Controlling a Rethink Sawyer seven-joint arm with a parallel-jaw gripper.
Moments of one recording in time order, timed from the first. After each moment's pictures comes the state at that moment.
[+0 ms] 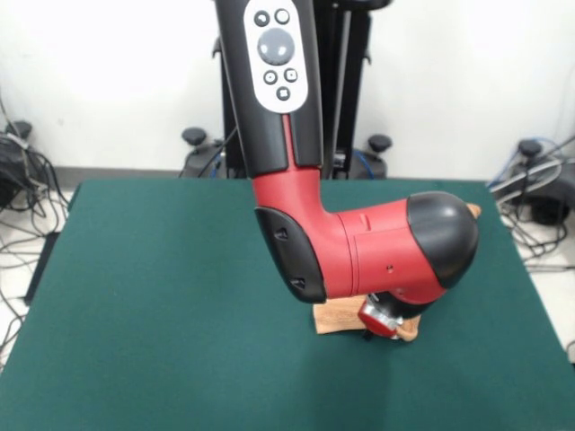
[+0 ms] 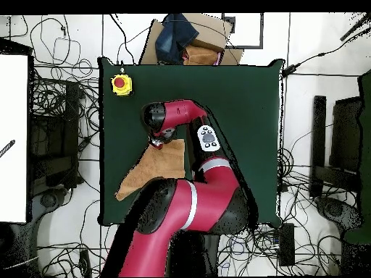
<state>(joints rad) -0.25 0.02 0.41 0.94 -0.54 1.11 0.91</state>
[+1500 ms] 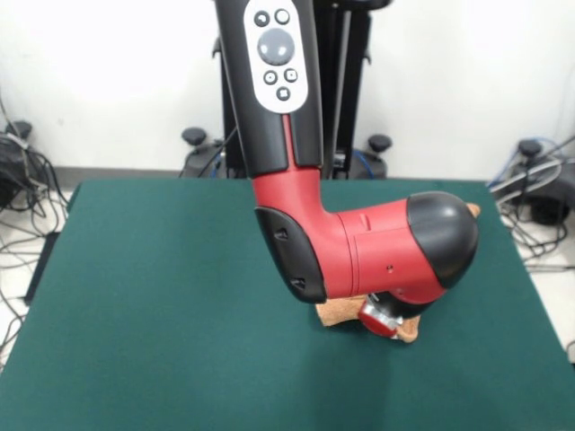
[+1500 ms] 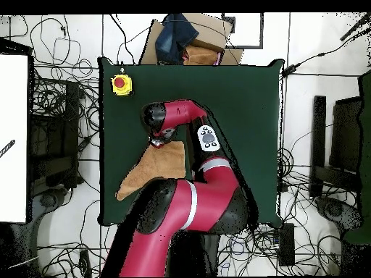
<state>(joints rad) -0.25 0.02 0.41 0.94 -0.54 1.11 0.91</state>
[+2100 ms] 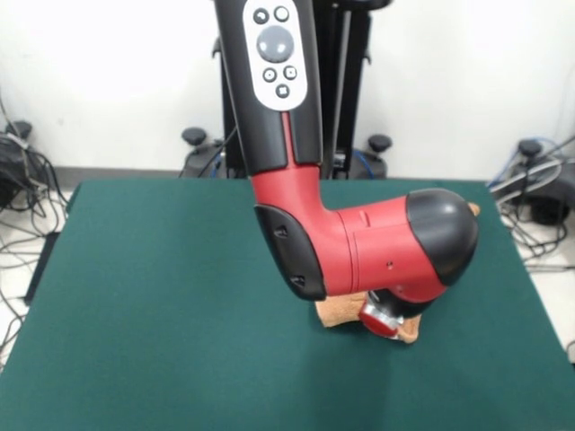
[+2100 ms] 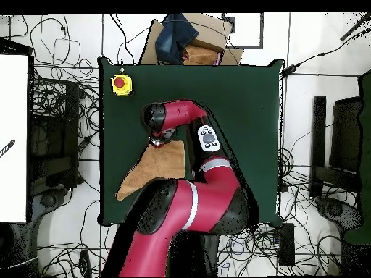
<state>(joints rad) -0.25 0.01 0.41 0.96 -0.54 1.08 0.91</state>
